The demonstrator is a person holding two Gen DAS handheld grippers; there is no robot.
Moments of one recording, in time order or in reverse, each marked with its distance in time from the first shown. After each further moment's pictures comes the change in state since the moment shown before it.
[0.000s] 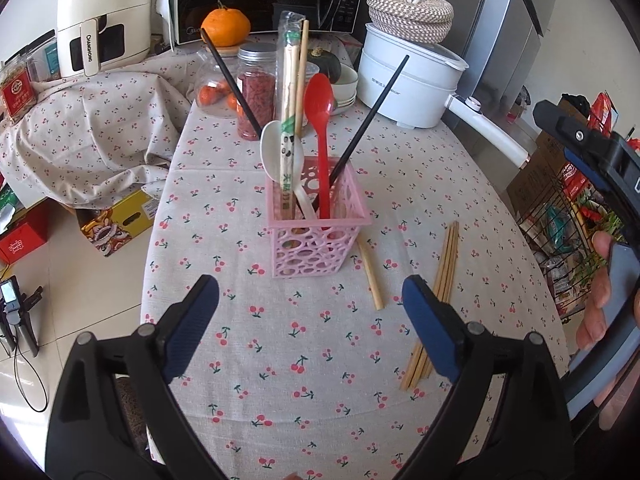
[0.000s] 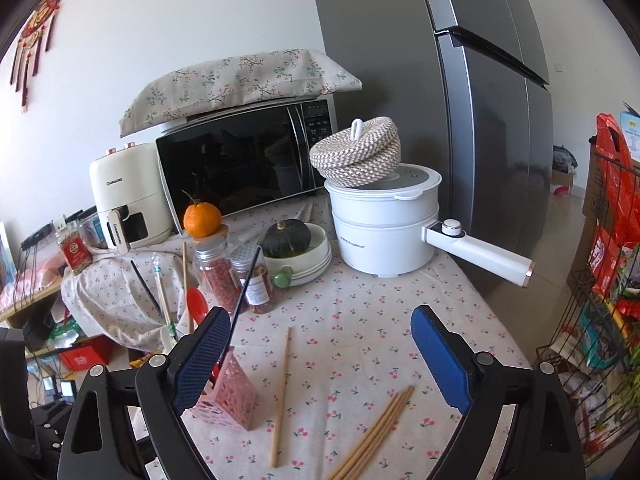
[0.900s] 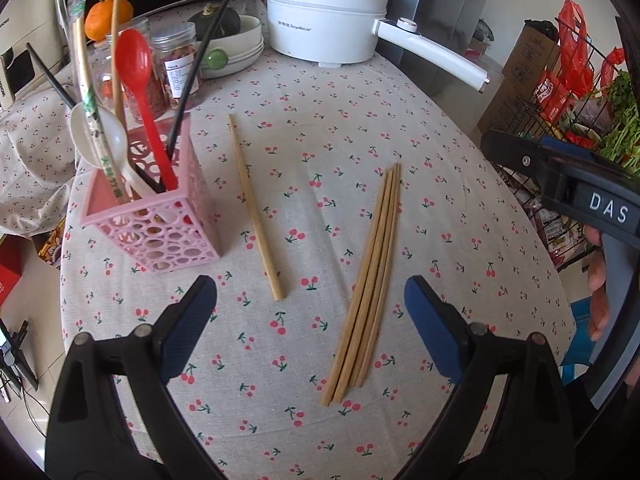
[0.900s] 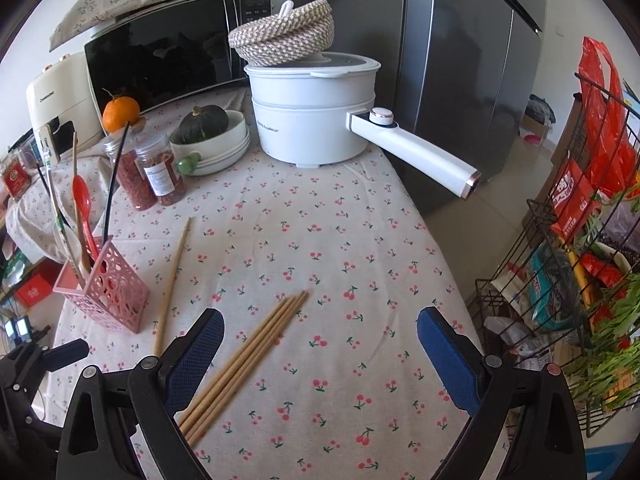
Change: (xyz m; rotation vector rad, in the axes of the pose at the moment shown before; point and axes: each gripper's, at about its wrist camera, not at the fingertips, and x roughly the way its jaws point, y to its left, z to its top) left arm 0.059 -0.094 -0.012 0.187 0.146 -0.066; right arm 0.043 -0.083 -0.036 -0.049 0.389 -0.171
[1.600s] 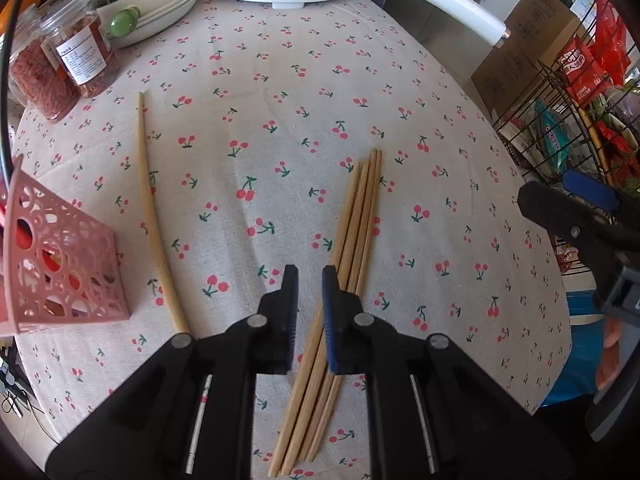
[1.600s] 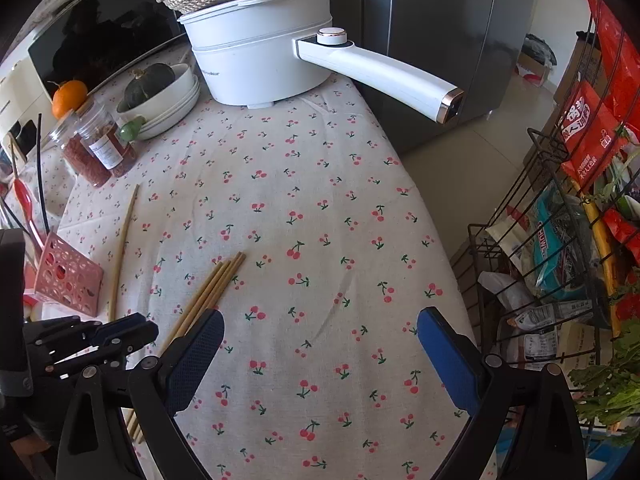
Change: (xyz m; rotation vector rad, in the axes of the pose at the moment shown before) left arm 0.086 -0.033 0.052 0.030 0.230 -0.063; right arm 0.054 -0.059 0.000 0.076 0.221 0.017
